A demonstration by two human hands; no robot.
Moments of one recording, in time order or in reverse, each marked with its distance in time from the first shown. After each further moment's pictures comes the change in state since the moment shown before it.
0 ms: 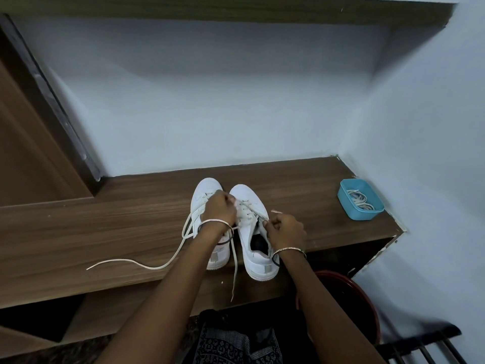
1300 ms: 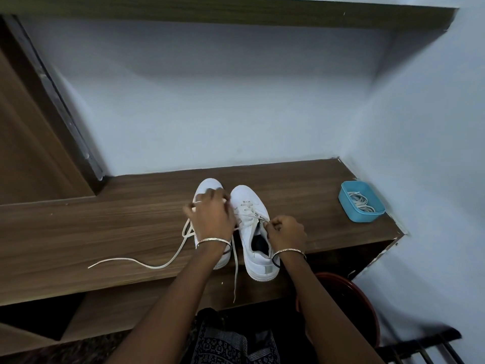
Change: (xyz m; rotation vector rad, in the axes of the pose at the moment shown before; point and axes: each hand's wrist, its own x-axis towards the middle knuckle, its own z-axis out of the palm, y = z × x) left_hand -0.019 -0.014 -0.001 0.539 0.459 0.282; right_hand -0.002 -0.002 0.000 0.021 0.002 0.013
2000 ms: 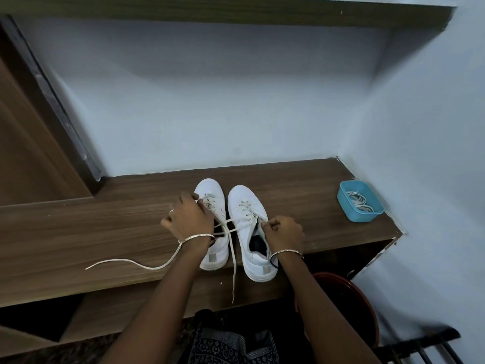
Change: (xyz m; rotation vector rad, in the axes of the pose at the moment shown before) left_hand 0.007 -0.023 -0.006 -0.110 0.005 -0.360; right_hand 0.002 0.002 0.003 -0.022 0.017 -0.016
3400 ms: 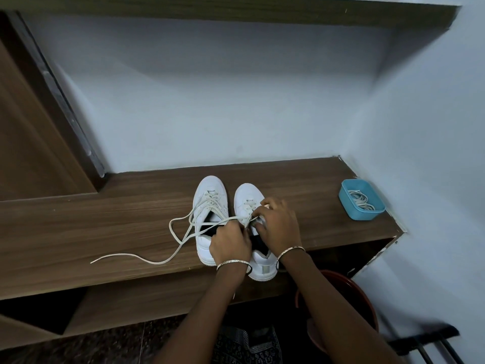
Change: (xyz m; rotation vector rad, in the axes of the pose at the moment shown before) left_hand -0.074 0.015 0.020 0.098 -0.348 0.134; right_hand 0.003 -0.007 0.000 -0.287 0.033 -0.633
